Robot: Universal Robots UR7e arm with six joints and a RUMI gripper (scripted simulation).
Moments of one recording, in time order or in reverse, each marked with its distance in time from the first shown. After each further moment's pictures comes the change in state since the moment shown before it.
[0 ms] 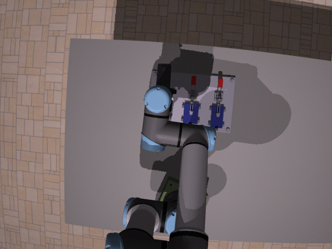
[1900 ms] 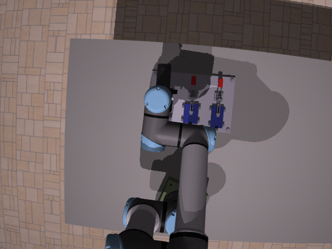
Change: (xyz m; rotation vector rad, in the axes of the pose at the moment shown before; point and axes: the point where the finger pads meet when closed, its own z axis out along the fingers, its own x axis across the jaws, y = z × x) arm 0.000 0.000 -0.003 -0.001 0.000 0.000
